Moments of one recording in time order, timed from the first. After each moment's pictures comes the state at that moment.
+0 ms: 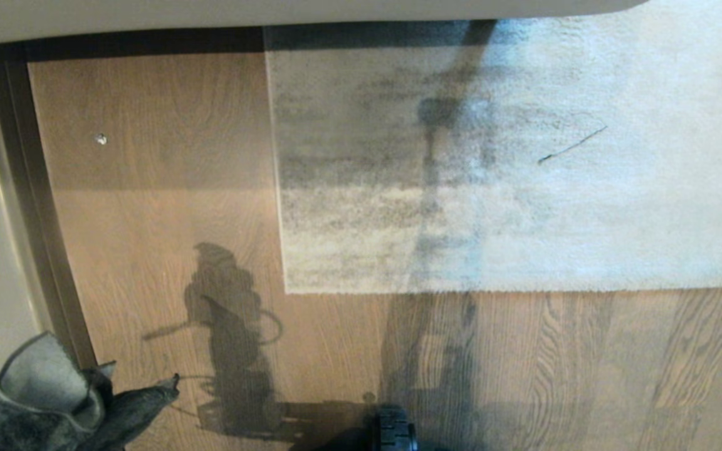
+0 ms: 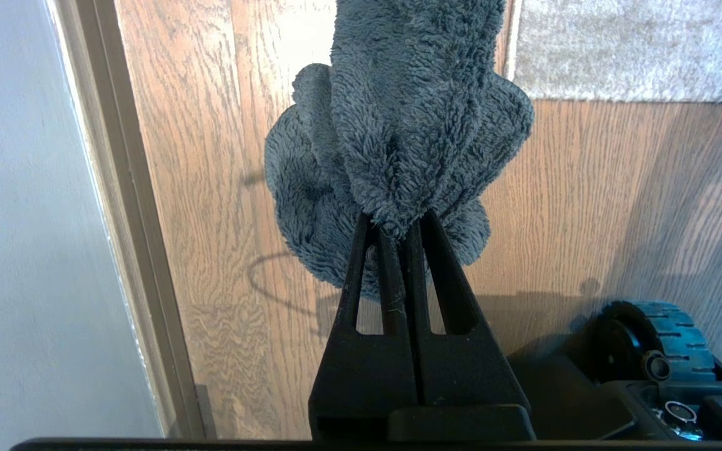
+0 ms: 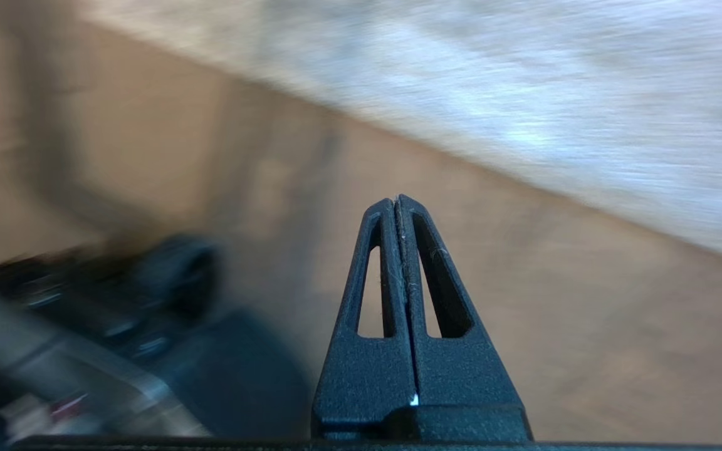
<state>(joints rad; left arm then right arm) 0.00 0.00 0.00 -0.01 0.01 -0.03 0.01 0.39 -0.30 -0.01 0.32 -0.24</state>
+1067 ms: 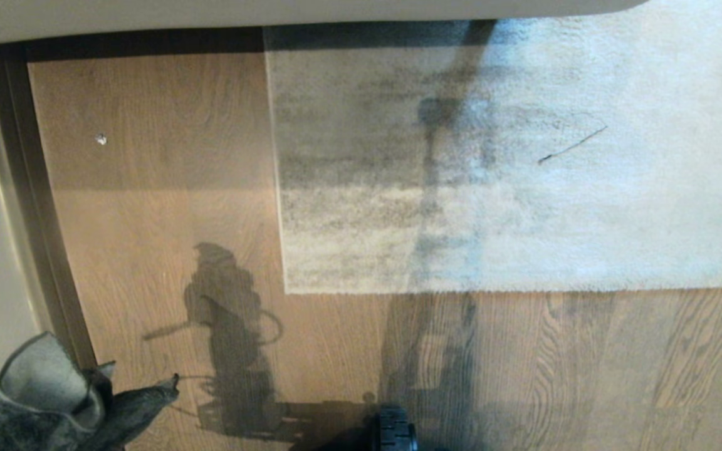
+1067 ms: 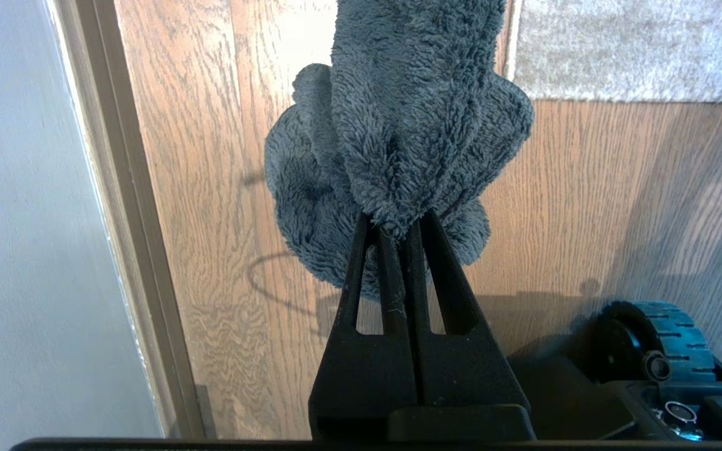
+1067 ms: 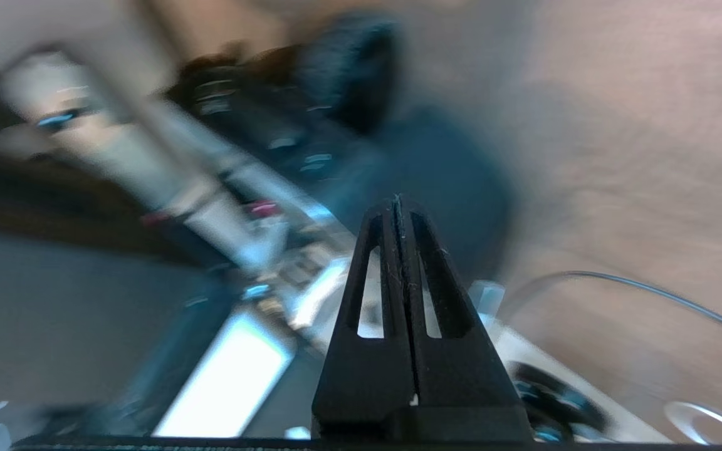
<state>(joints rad) 0.00 0.00 0.00 -0.01 0.01 -0.03 0.02 1.00 -0.21 0.01 0.60 -0.22</state>
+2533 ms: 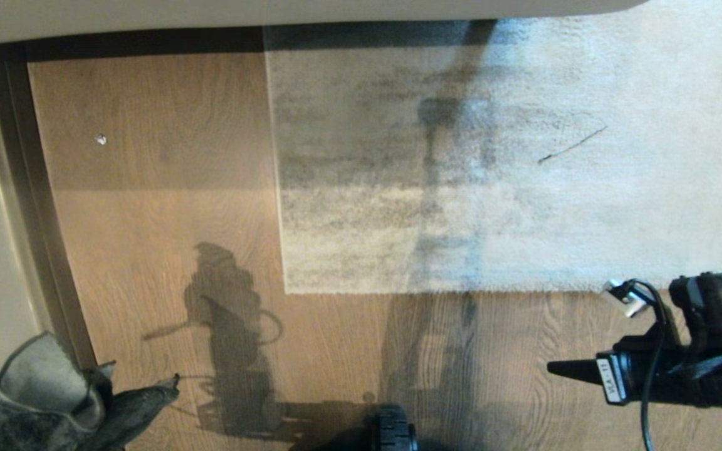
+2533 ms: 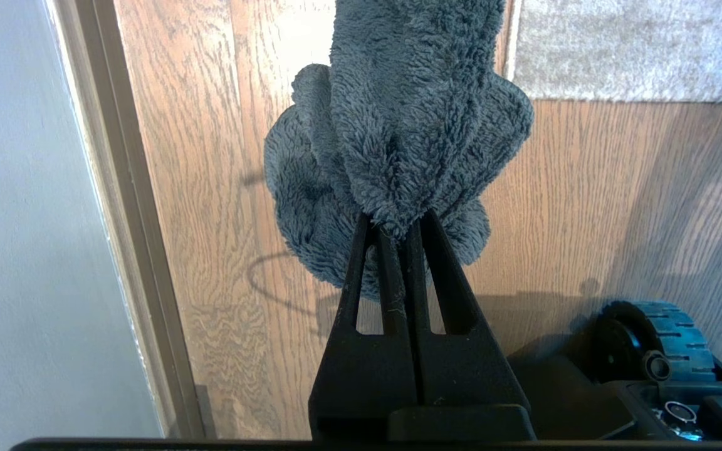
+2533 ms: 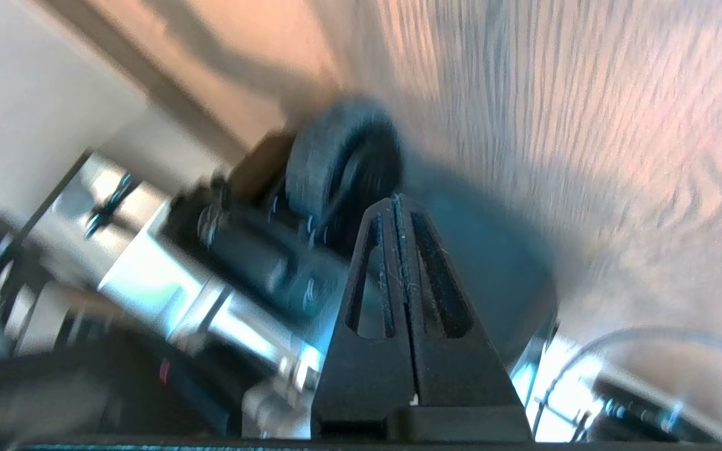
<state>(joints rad) 0.00 0.00 0.00 -0.01 0.01 -0.03 0.12 1.61 -0.43 -0.40 0.57 0.06</state>
